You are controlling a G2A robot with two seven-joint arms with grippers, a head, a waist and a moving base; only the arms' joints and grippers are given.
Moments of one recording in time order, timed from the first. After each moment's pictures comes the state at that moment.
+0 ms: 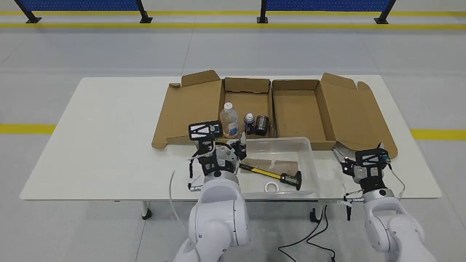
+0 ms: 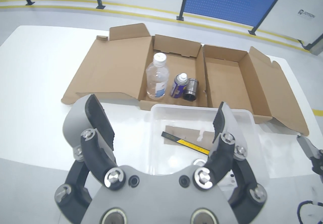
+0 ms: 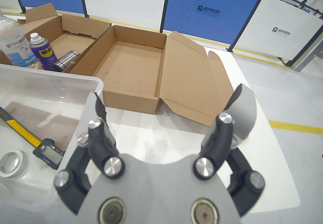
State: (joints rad) left arm 1.52 -1.65 -0.97 -2.12 1.92 0.63 -0.86; right arm -1.73 -1.15 1.60 -1.80 -1.33 0.00 0.00
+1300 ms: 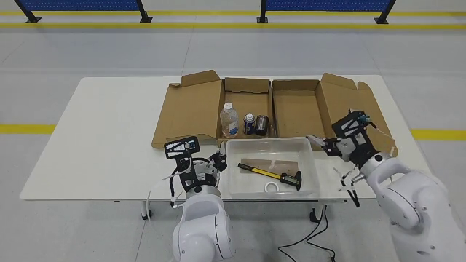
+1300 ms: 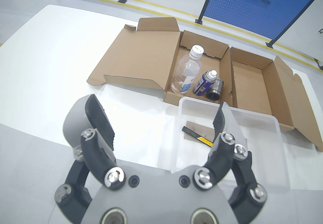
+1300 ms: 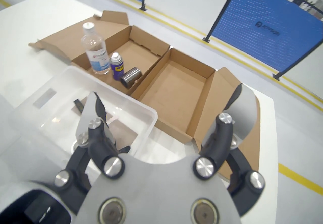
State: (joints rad) left arm 1.62 -1.61 -1.01 -2.17 1.90 0.69 -0.79; right arm -1.46 -1.12 1.58 -2.05 -1.14 -0.41 0.67
